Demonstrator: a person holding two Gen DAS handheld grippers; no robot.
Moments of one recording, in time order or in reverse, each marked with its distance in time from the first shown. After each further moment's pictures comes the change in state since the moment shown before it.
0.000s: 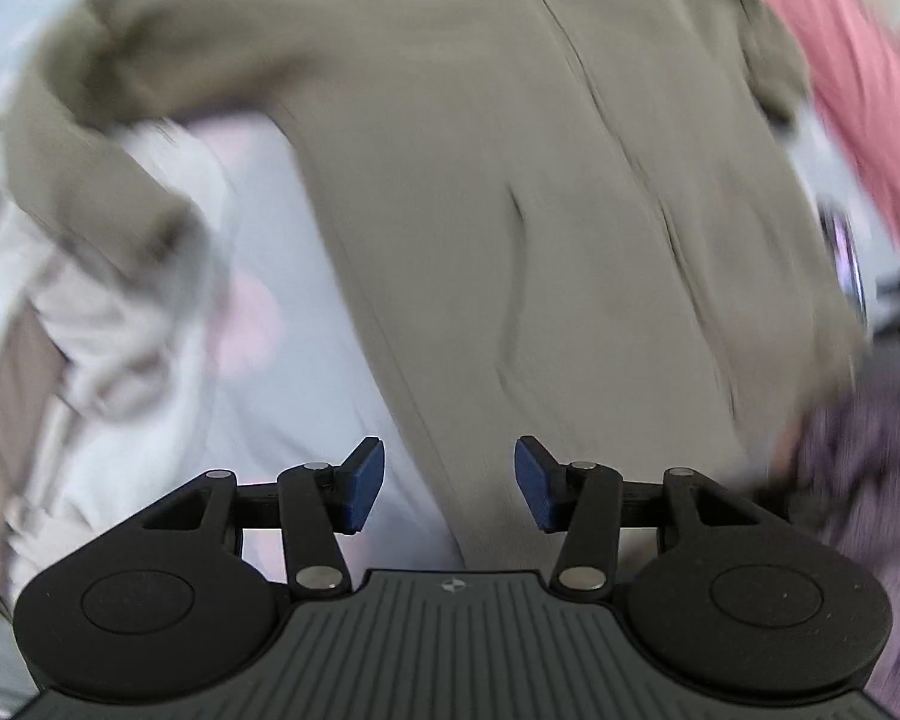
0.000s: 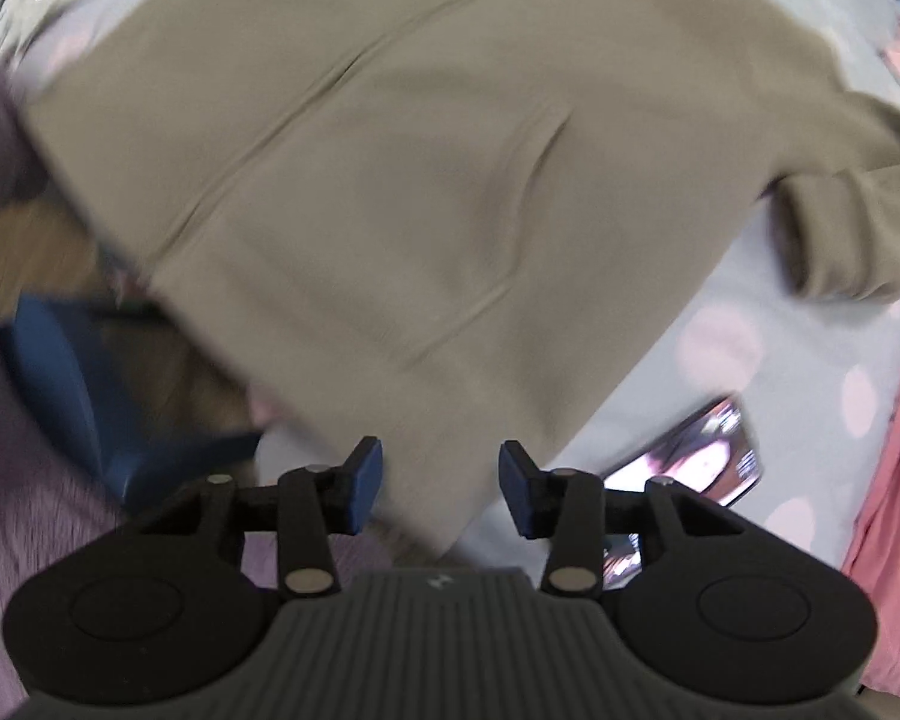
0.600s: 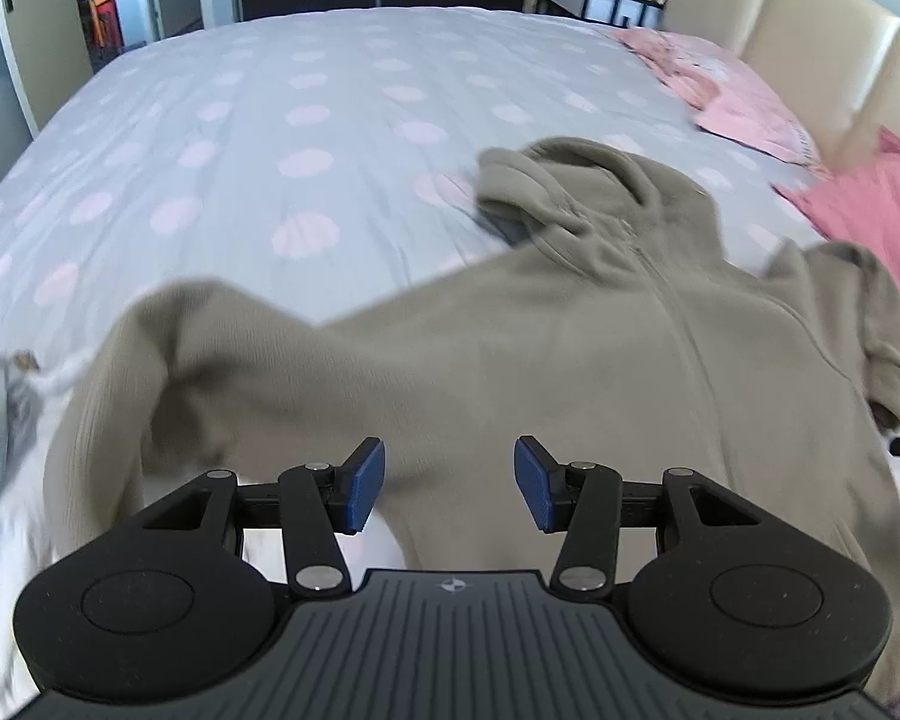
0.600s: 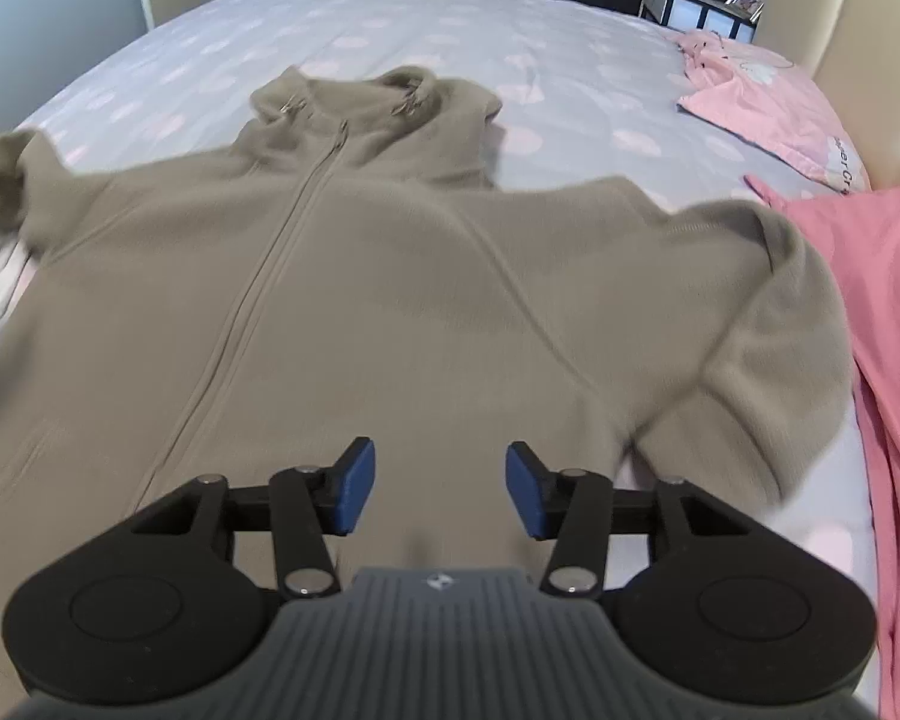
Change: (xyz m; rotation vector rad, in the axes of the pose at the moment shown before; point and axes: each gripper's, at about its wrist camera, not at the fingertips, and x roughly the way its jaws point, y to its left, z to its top) left arm 0.034 0.052 0.187 -0.079 -0.330 0.143; right arm 0.025 -0.097 0.121 0.421 -0.441 -0.119
